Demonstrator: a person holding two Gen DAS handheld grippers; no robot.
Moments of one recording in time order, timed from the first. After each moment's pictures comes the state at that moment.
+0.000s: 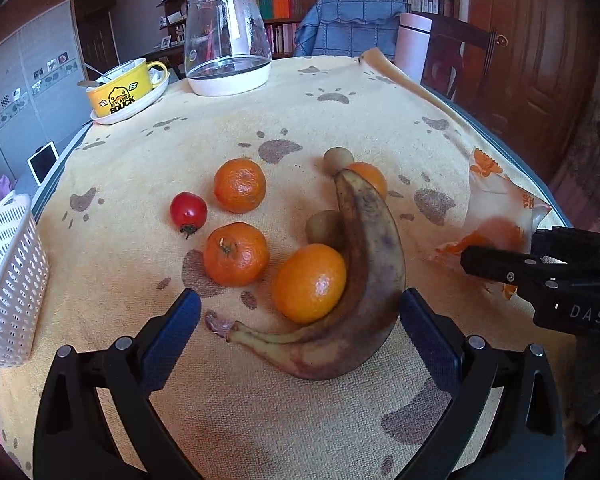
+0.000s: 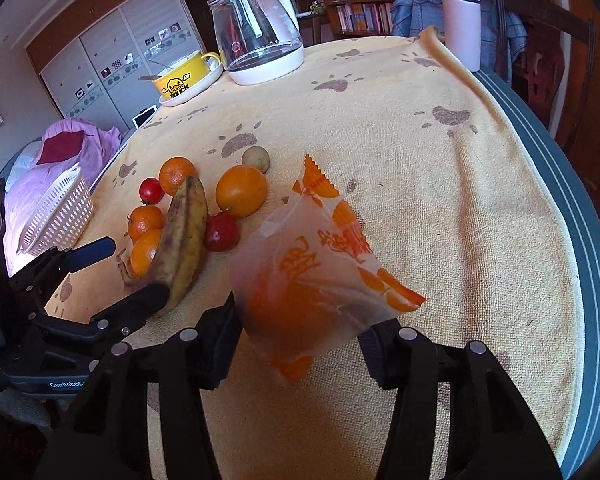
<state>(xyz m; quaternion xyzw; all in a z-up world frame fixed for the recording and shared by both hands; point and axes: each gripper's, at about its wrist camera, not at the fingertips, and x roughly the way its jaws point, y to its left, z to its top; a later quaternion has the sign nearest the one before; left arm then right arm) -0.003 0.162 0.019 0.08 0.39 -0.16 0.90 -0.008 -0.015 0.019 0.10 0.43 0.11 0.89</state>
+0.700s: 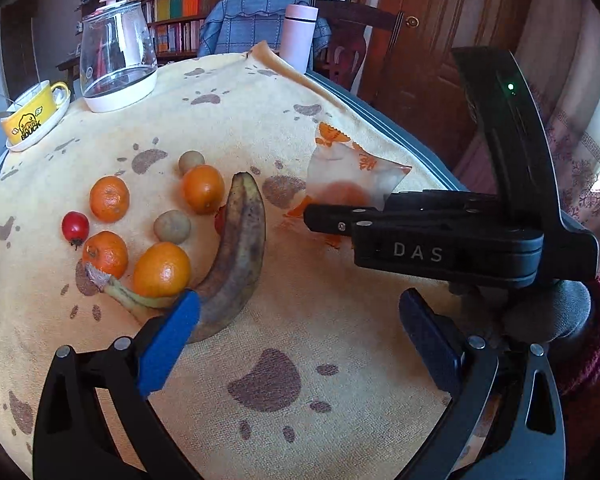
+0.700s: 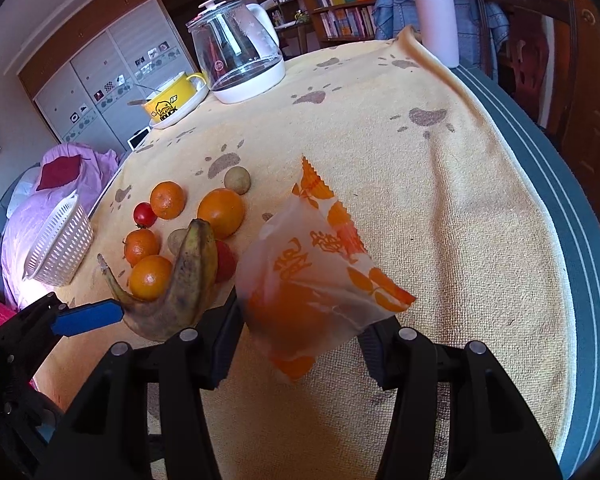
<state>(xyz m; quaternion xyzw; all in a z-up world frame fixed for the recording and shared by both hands) -0.048 0.114 0.042 0.10 0.39 -0.28 0.87 -0.009 -0.036 0.023 0.14 0.41 0.10 0.90</state>
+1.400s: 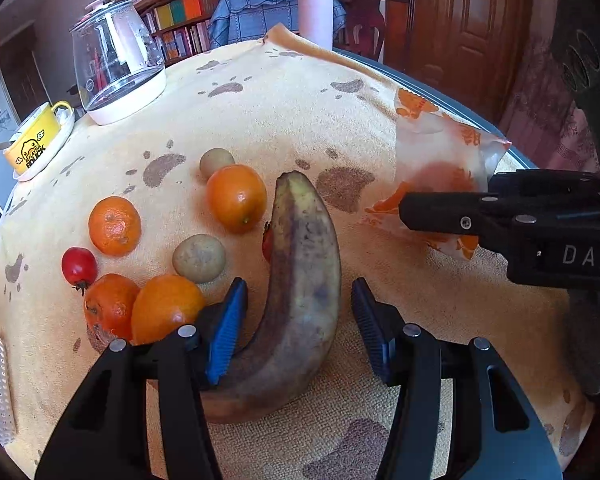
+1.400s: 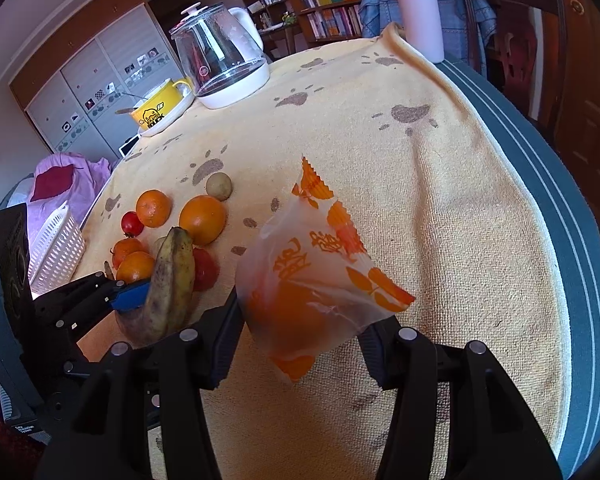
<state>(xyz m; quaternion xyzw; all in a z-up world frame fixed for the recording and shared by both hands) 0.002 0.101 0.008 0.16 0.40 -0.25 0.87 -0.004 -0.044 0.019 0.15 0.41 0.08 0.90</state>
